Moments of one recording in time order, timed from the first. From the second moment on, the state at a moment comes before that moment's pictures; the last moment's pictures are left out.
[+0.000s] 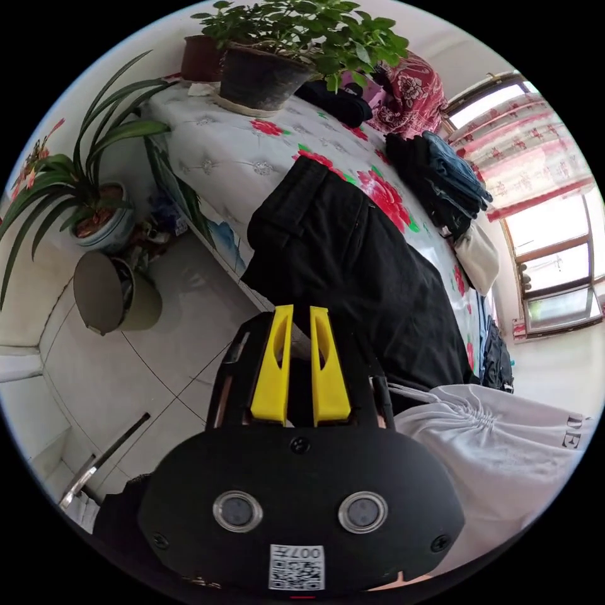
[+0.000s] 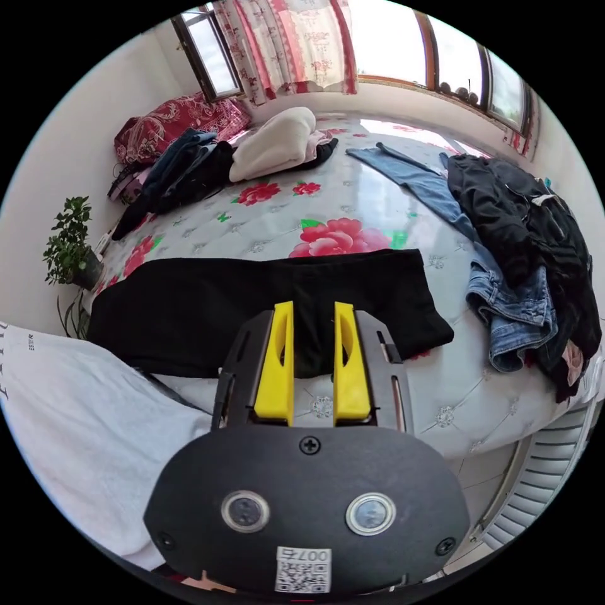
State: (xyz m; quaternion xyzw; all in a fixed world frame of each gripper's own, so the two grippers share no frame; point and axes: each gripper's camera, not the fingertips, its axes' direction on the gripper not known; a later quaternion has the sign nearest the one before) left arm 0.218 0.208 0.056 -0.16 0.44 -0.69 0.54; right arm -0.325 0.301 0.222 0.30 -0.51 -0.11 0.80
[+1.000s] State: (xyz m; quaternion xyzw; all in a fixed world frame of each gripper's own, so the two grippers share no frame) left arm 0.254 0.302 0.066 -0.04 0.46 -0.83 0.32; right arm -0.234 0.238 0.399 0.10 -0.62 0.16 0.76
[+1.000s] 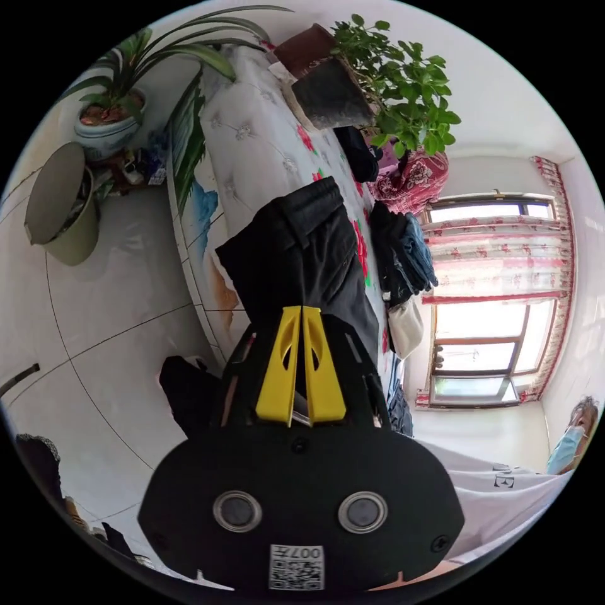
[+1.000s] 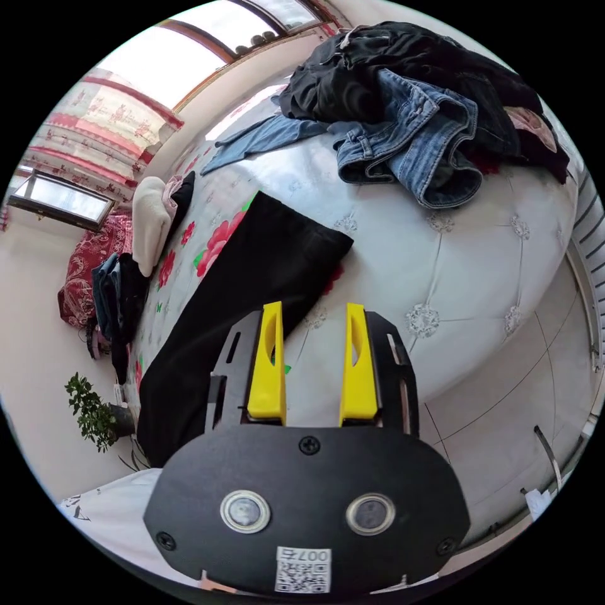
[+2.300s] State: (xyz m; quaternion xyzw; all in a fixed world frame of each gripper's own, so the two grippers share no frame) left arm 0.218 0.177 0.104 -0.11 0.60 -0.65 0.45; right arm -0.224 0.246 0.401 0.24 -0.63 0.10 0.73
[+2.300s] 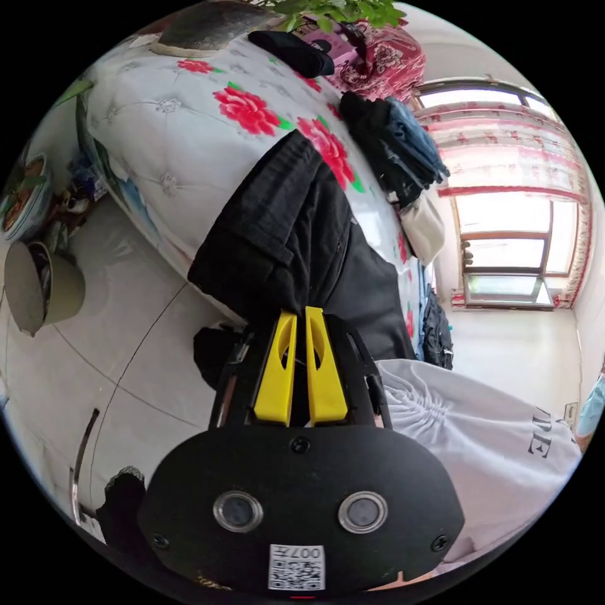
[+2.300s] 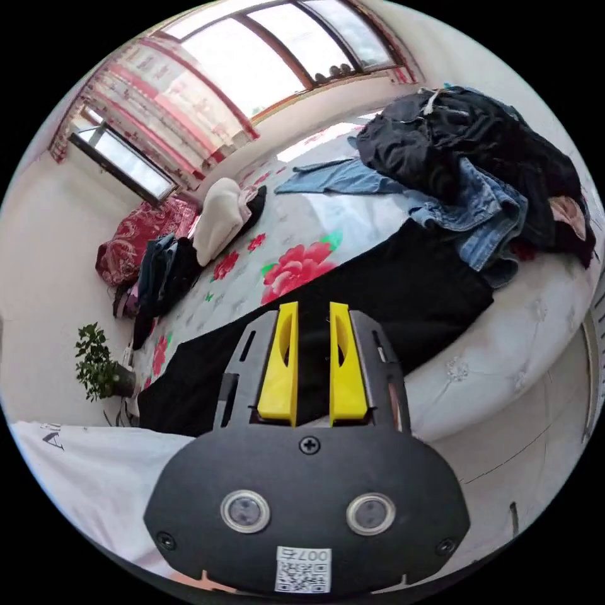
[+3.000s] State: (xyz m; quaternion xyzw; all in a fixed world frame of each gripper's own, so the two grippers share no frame) left arm 0.231 0.121 0.138 -0.15 0.60 -0.59 0.52; right arm -0.590 0.239 0.133 0.22 -0.54 -0.57 0.58
